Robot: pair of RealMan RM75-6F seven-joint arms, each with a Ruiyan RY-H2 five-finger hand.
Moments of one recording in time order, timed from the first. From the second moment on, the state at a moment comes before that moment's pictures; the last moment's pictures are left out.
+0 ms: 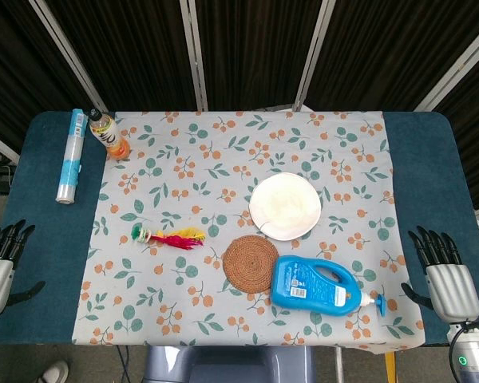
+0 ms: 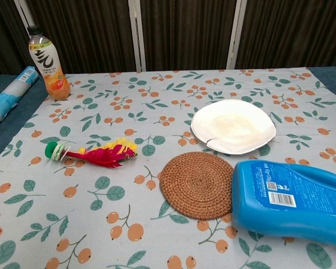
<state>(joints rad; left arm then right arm) -0.08 -1.10 -0.01 -1.65 1.53 1.48 0.08 0.10 -1.15 0.04 -1.58 -1.55 1.48 -0.09</state>
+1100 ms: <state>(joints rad) -0.10 -1.10 -0.01 -1.67 1.52 1.44 0.12 0.09 -1.15 0.04 -1.59 -1.54 1.49 -0.11</state>
